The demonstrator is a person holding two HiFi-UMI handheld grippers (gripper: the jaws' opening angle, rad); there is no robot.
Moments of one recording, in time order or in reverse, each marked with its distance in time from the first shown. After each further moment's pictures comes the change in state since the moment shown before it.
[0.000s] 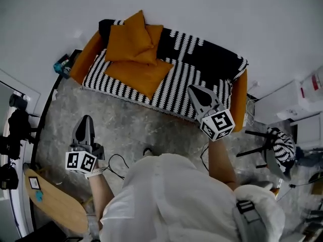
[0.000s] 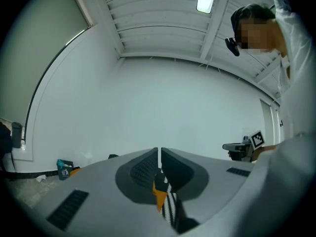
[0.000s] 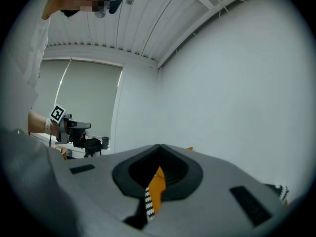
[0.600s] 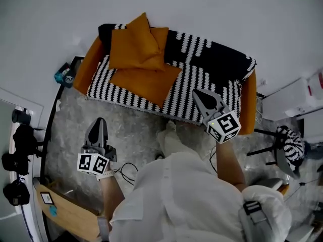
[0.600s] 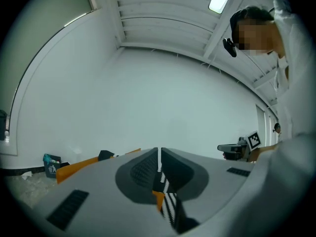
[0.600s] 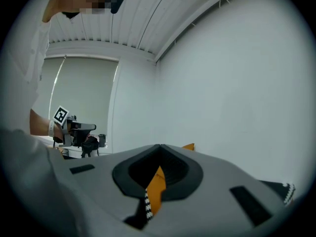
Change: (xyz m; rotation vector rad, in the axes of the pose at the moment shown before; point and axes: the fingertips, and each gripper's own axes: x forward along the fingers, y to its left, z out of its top) left arm 0.086 0.054 -0.025 -0.055 0.045 -0.090; right arm 0.086 -0.005 -0.024 0.018 0.060 -0.007
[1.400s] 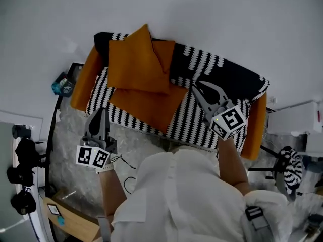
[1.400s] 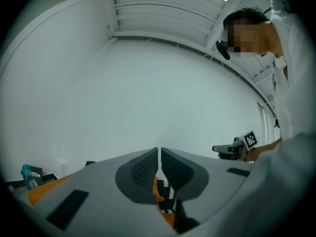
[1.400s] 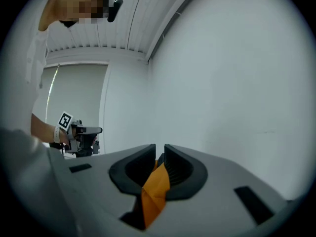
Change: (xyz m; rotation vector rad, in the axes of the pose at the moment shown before) left arm 0.261 0.058 0.026 0.043 -0.011 -0.061; right arm 0.196 -0.165 0.015 0.059 -0.028 0.058
